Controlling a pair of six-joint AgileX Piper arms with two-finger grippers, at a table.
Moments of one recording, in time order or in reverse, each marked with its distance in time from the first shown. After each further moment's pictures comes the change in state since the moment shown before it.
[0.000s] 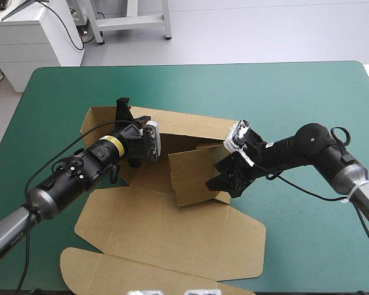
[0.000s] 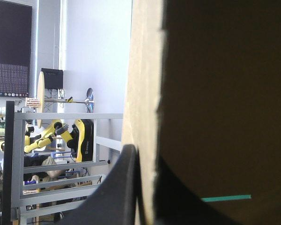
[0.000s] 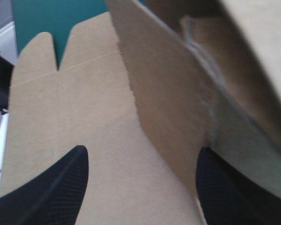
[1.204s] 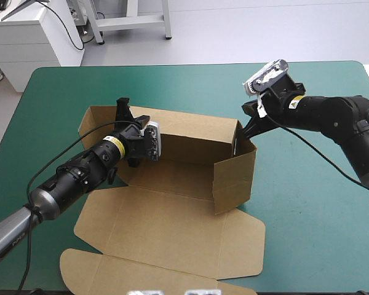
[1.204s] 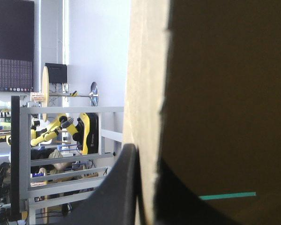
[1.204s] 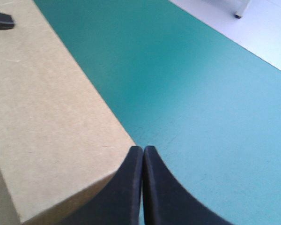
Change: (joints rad) left arm -0.007 0.002 0.001 0.372 0.027 -0.353; right arm 0.007 -0.084 -0.367 -0.604 -0.246 0.588
